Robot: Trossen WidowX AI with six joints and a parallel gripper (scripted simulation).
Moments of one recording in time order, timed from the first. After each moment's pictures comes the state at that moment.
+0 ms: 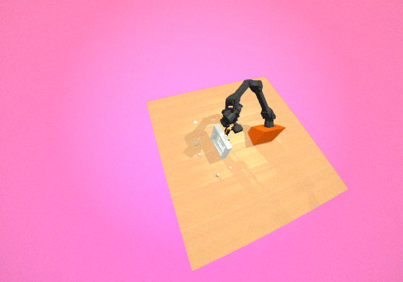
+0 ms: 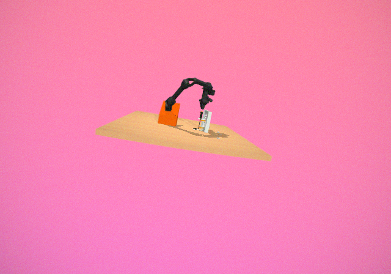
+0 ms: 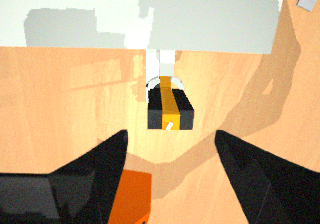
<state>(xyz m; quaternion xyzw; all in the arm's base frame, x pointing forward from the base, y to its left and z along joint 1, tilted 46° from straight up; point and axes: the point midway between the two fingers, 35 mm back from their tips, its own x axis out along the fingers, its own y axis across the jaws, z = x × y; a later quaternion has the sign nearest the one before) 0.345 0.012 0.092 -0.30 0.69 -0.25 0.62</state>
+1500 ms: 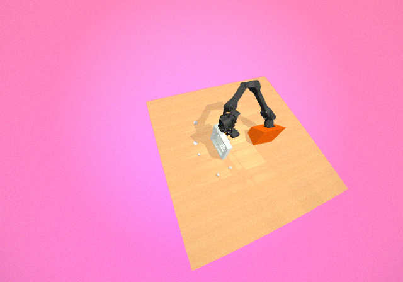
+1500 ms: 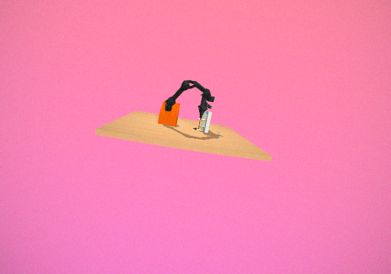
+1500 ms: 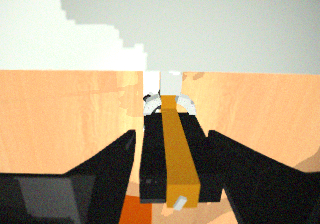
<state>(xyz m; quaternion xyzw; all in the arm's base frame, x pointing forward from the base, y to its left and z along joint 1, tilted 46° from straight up) 0.343 -0.036 0.046 -0.29 0.68 -0.25 0.62</state>
